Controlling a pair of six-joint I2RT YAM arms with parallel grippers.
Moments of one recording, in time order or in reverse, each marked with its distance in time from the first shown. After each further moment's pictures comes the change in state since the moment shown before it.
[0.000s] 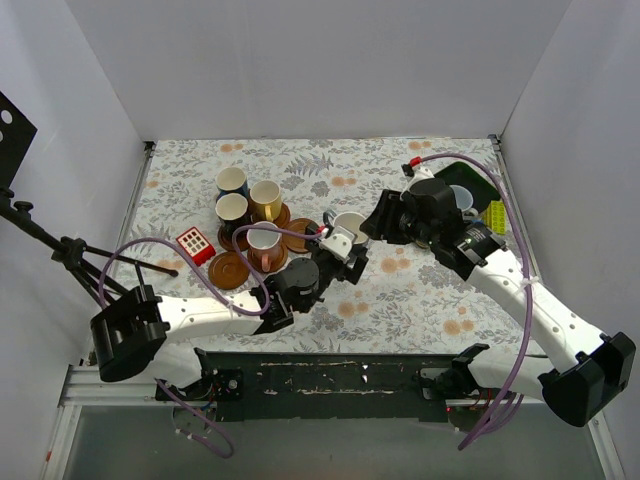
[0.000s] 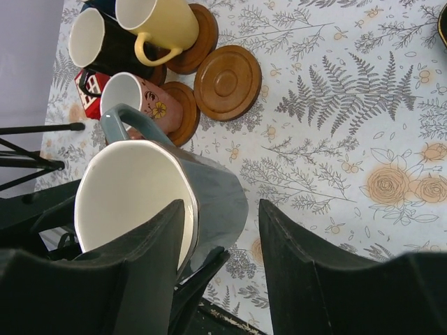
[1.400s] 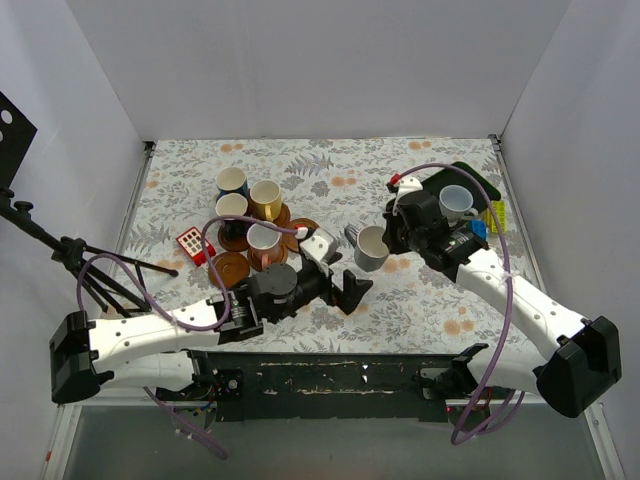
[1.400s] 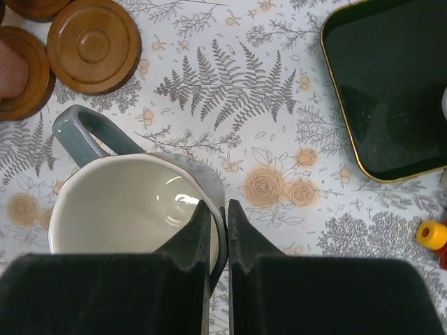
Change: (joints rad) left arm -0.106 -0.269 0.028 -0.397 0.152 -0.315; right arm -0.002 0.058 -0.117 0.019 0.185 -0.322
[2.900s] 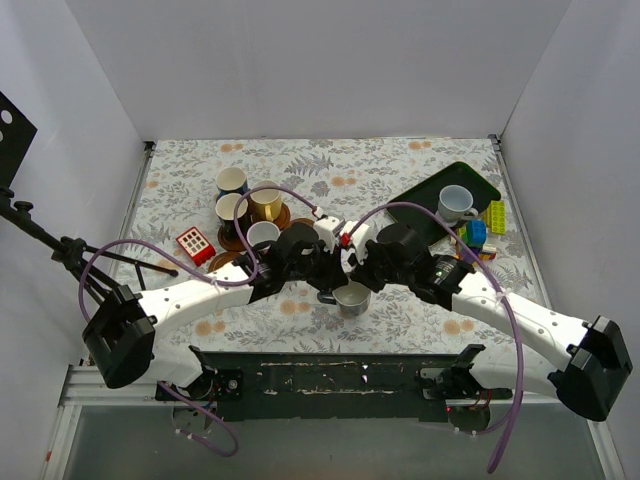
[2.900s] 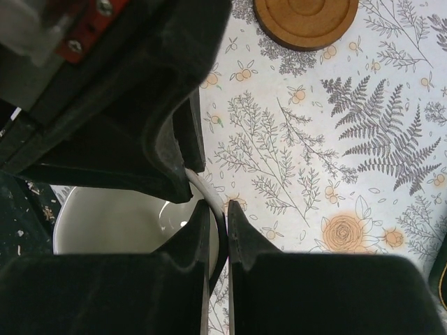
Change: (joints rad) left arm 0.336 0.256 0.152 -0.392 0.560 -0.207; right arm 0.237 -0.079 -0.162 0.130 -0.287 -0.476
